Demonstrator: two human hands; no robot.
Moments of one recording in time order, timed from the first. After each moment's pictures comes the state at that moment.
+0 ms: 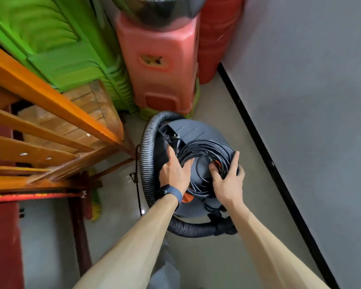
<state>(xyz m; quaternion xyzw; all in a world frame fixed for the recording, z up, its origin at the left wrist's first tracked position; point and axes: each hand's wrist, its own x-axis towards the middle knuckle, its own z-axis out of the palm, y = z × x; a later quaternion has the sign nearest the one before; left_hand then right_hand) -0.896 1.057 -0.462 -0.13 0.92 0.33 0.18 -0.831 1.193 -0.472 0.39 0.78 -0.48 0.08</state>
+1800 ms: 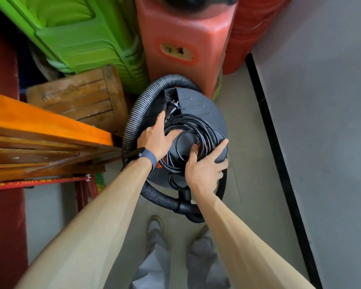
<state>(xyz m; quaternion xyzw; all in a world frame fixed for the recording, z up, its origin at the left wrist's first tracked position) -1.042 0.989 -0.474 -0.05 0.95 0.25 0.17 -0.953 1.105 -0.468 0.46 0.78 -0.40 0.13</state>
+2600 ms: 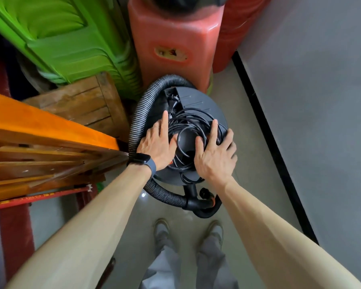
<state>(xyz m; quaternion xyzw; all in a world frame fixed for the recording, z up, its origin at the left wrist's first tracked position) -1.022 0.967 -0.467 0.11 0.97 0.16 0.16 -0.956 1.122 -0.480 0.28 0.94 -0.16 0.11</state>
